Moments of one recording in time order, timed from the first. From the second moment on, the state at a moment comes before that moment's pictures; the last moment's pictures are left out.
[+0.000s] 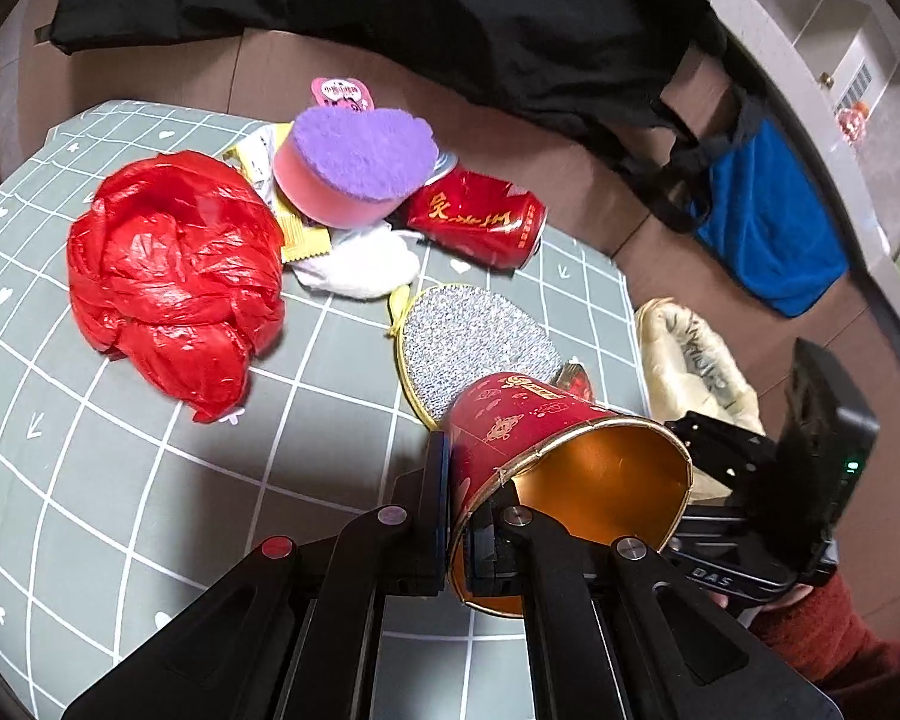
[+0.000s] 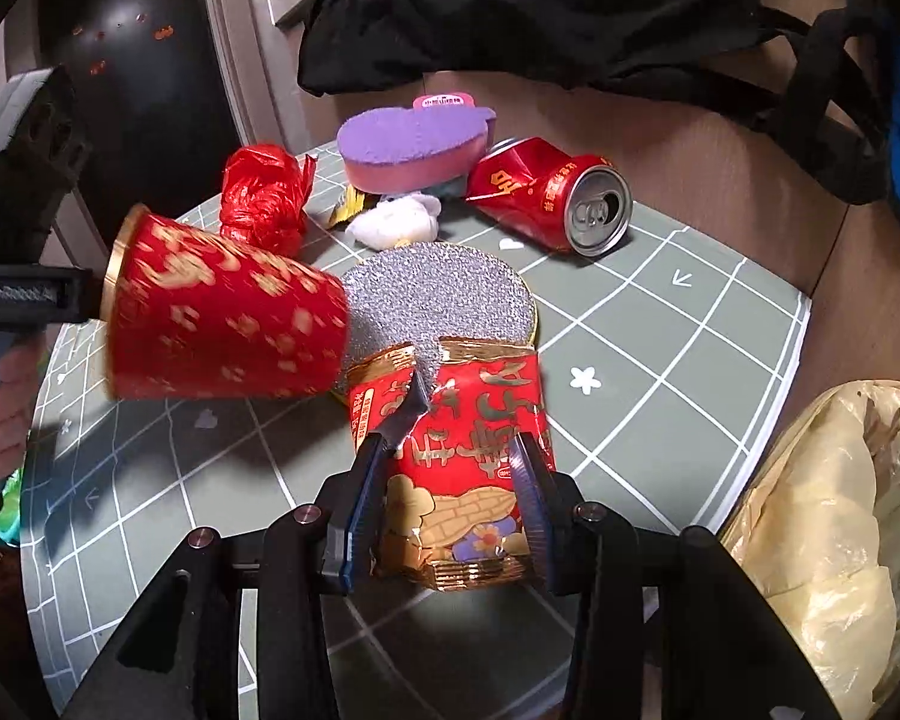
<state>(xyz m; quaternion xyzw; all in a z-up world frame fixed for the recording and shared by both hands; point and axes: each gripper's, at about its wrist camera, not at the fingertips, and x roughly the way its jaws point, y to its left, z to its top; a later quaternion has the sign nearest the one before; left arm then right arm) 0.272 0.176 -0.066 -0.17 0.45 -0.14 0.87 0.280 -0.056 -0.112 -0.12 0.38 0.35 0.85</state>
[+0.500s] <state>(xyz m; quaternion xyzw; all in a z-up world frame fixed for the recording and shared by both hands) 0.277 0.163 -0.074 -0.13 0.47 -0.13 0.86 0.269 -0.060 -0.108 -0.13 0.36 0.36 0.85</state>
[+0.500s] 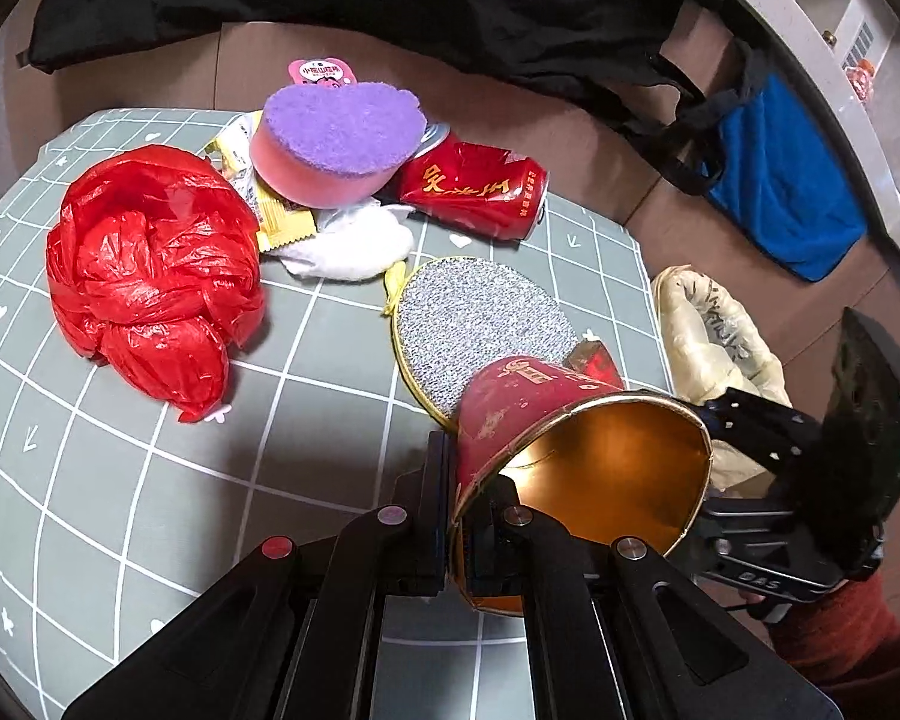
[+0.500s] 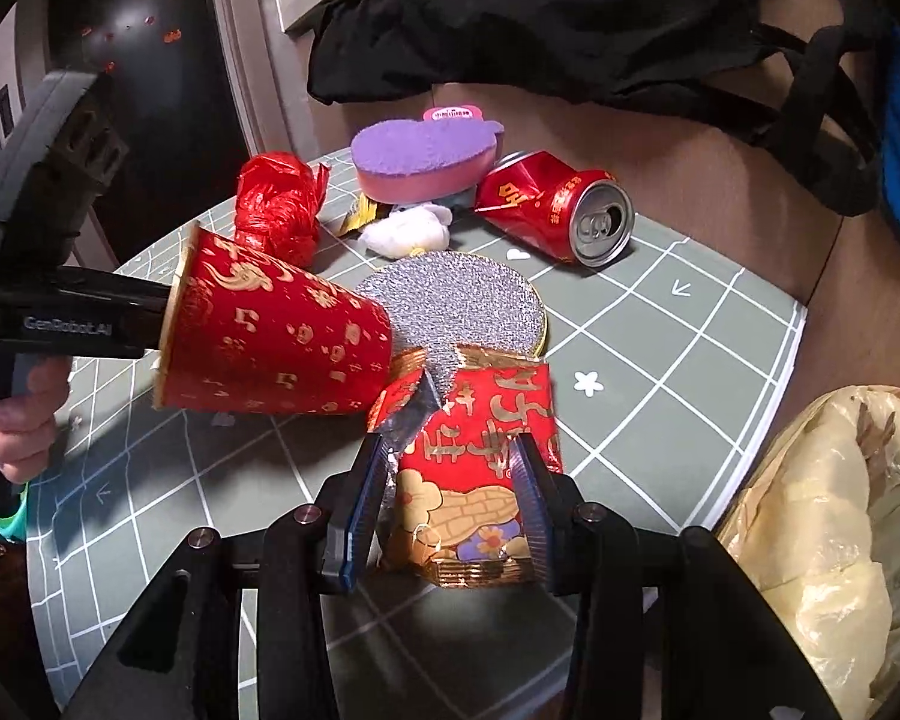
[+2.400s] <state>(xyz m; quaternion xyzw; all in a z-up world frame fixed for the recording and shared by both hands) 0.233 0.089 0.084 -0.09 0.18 -0.05 0.98 0.245 -0.174 0.066 -0.03 0.19 0.22 0.96</state>
